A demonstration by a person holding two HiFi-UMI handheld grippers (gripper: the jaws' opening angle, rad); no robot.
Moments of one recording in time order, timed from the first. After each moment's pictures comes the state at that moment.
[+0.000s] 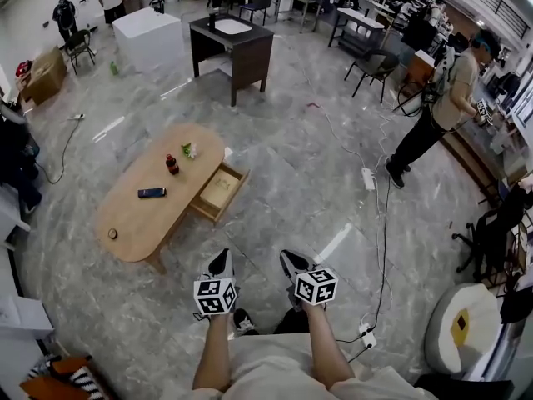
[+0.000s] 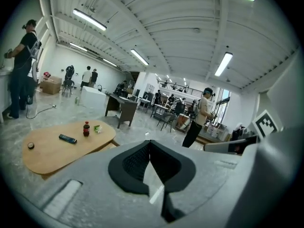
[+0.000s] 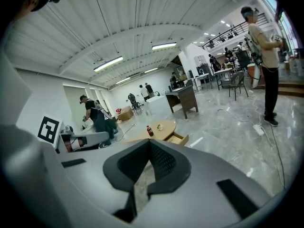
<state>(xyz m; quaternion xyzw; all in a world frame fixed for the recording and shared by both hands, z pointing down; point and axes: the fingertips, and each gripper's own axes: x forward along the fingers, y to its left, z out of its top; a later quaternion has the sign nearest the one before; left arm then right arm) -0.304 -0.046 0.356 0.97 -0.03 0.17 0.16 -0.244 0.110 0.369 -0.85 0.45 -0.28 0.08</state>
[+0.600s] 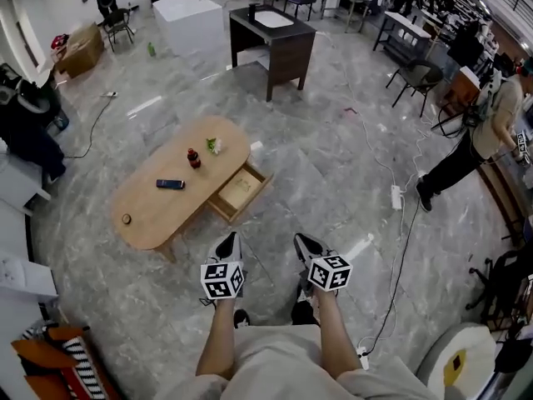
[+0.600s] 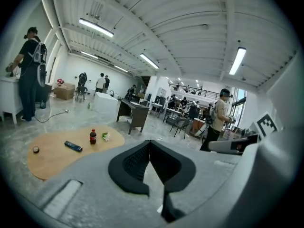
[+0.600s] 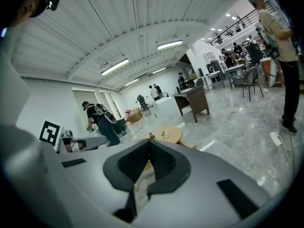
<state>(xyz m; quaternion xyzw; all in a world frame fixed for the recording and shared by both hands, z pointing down) -0.208 -0.080 0.349 0.97 -0.11 0.16 0.15 -0.116 0.076 0.362 -0.81 0.51 -0.27 0.09</state>
